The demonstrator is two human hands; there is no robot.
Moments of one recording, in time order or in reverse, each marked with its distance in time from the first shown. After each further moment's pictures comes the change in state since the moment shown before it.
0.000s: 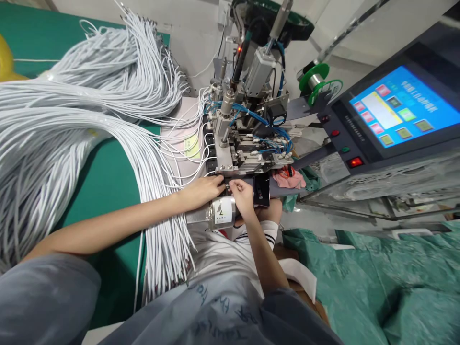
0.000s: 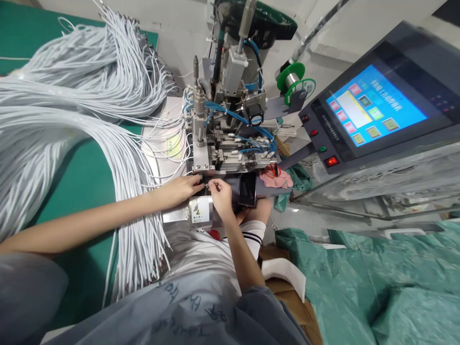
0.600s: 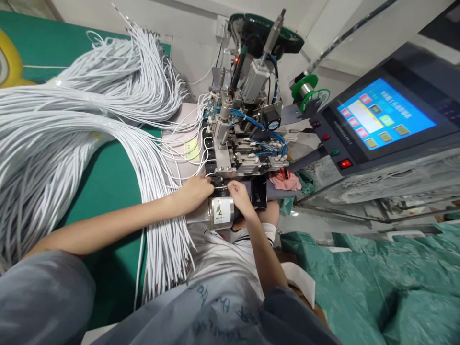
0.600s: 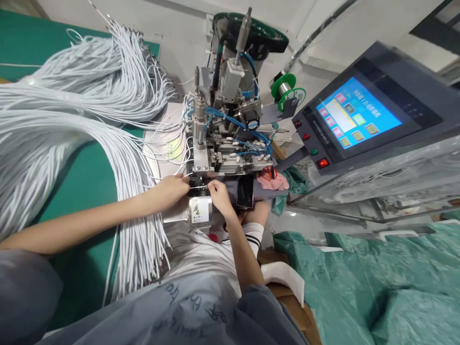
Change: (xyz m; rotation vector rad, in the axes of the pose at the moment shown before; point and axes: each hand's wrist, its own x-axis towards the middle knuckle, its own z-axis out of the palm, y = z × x) left_hand -0.013 0.008 -0.018 0.122 -0.091 -0.186; right_hand 0.010 0.010 -0.007 -0.224 -0.171 -0.128
